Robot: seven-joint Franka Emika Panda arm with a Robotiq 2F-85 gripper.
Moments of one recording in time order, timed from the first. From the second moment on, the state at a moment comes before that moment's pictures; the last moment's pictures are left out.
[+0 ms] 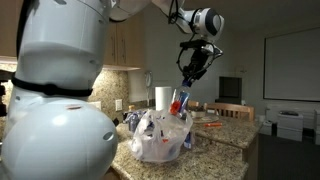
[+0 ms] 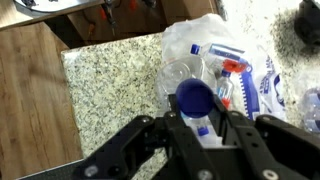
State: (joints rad) arm -0.07 0.18 -0.06 -1.47 0.29 1.25 0.28
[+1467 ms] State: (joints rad) arm 0.10 0.60 0.01 -1.30 0.30 1.50 0.28
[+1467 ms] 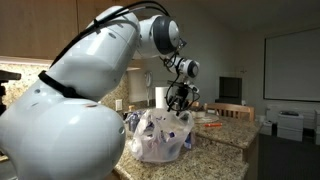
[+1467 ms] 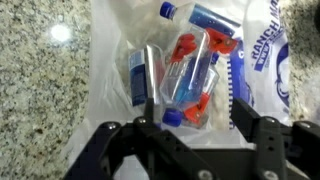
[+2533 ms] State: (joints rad) arm -0.02 0.52 -0.04 -1.43 0.24 1.98 0.24
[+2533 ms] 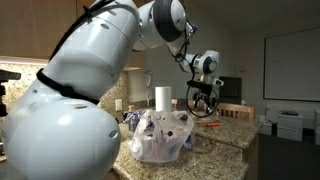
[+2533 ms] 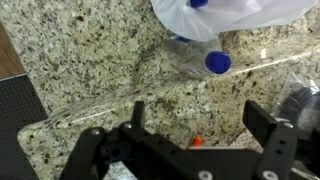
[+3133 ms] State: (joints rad) arm 0.04 0.64 -0.01 -1.42 0.15 2.15 0.20
